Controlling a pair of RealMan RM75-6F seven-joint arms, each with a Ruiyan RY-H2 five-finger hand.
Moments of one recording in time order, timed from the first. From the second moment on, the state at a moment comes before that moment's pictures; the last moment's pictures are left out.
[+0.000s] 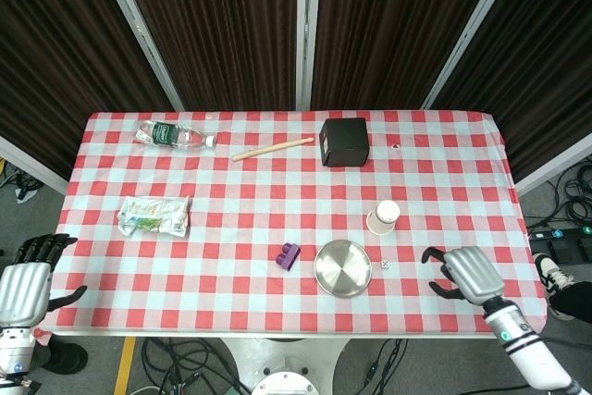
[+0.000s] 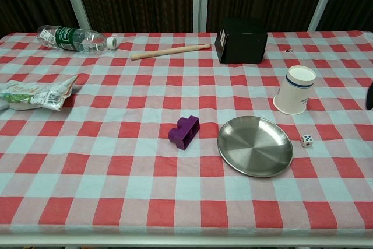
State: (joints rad) left arm -0.04 -1.22 -0.03 -1.57 1.49 1.52 0.07; right arm 0.33 -1.17 0.02 -1.62 -1.57 1.06 0.04
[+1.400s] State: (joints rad) left arm -0.03 -1.22 -0.03 -1.54 1.50 1.53 0.01; right arm 0.51 -1.47 0.05 -1.39 -1.32 0.86 -0.12
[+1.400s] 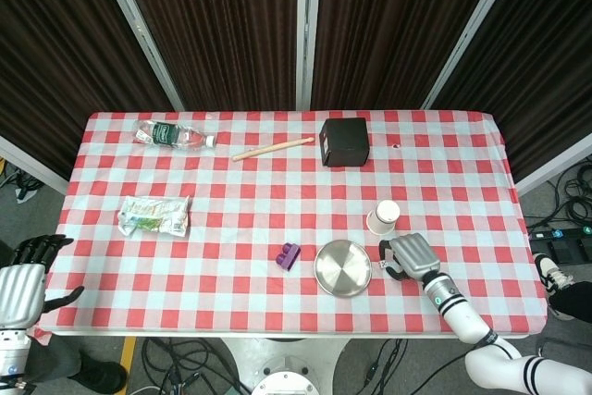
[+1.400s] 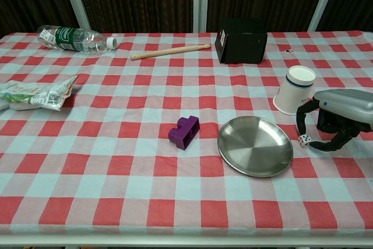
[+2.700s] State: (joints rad) left arm -0.02 -1.21 -0.02 -1.54 1.50 1.54 0.01; right arm 0.52 -1.30 0.14 -1.55 -1.39 1.12 0.11
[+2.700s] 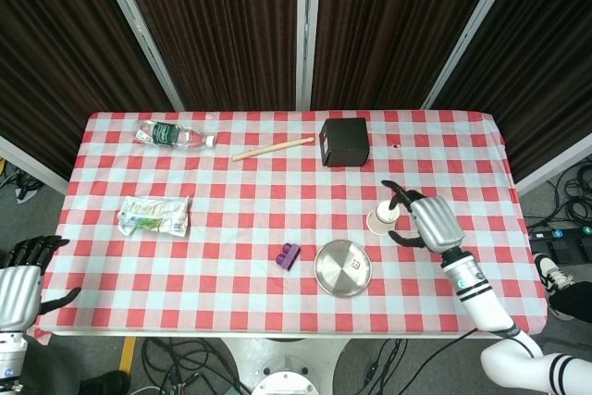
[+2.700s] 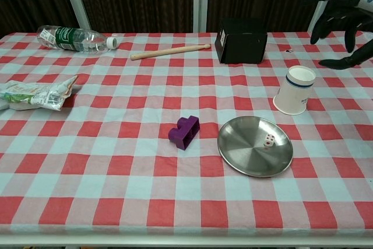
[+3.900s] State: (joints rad) left arm -0.01 -1.18 -0.02 -1.58 1.50 1.54 0.04; right arm 0.68 -1.45 0.19 -1.22 -1.15 0.65 0.24
